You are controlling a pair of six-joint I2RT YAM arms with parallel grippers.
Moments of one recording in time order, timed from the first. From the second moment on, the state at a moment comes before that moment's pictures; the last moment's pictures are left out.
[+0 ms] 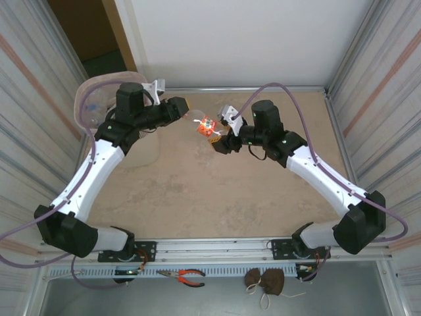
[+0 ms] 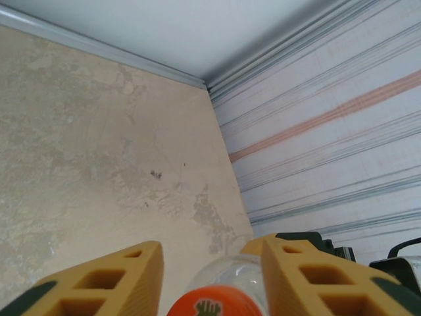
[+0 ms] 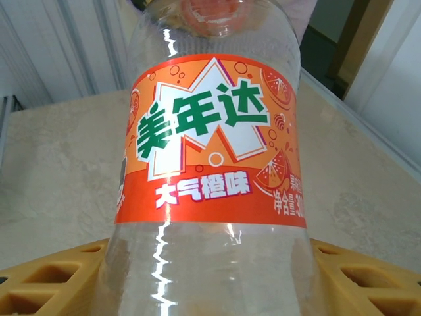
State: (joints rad) left arm -0.36 1.34 1.38 -0.39 0.50 -0.73; right arm 0.59 1.34 1.20 -0.28 -0.52 -0.27
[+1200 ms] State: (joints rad) left arm -0.40 1.29 1.33 -0.22 0.39 -0.86; right arm 0.62 1.31 1.16 -0.14 -0.38 -0.11
